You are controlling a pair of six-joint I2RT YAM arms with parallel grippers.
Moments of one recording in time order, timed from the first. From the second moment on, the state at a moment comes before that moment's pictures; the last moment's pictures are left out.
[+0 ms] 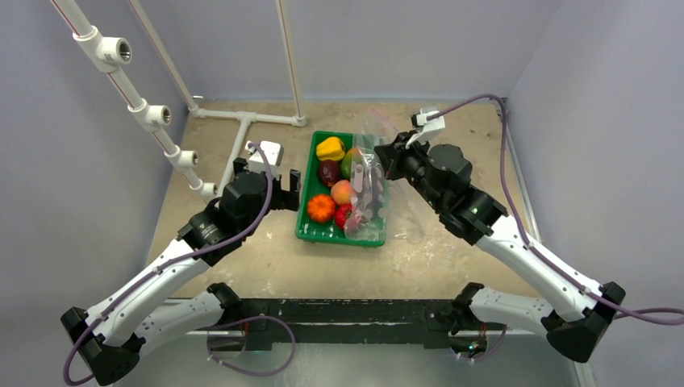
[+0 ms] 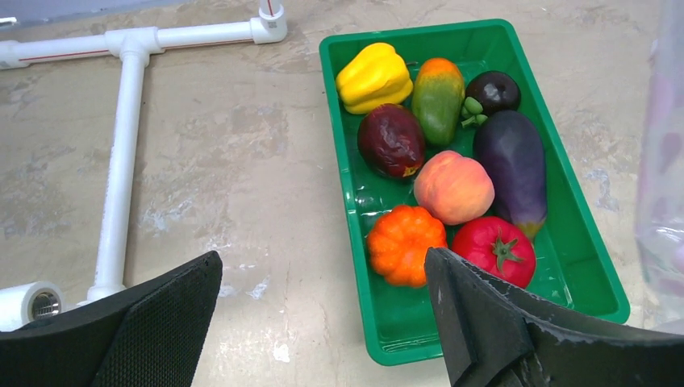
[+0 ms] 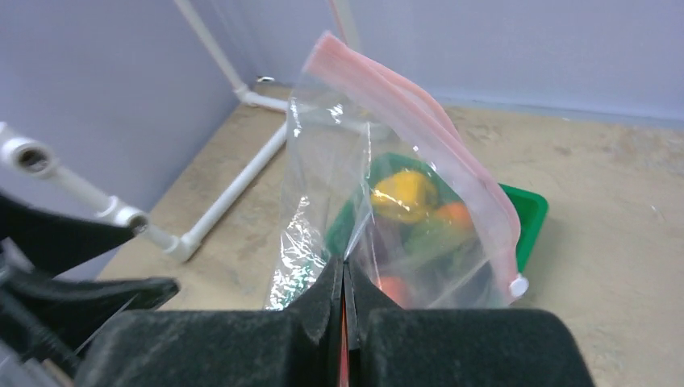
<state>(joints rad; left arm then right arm) -0.74 0.87 0.91 -0.43 -0.47 -0.21 0.76 1.08 1.12 -0.18 0.29 0.33</state>
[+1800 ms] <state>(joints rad) -0.46 1.08 1.35 -0.80 0.15 -0.35 1.00 0.90 0.81 -0.01 -0.23 -0.47</state>
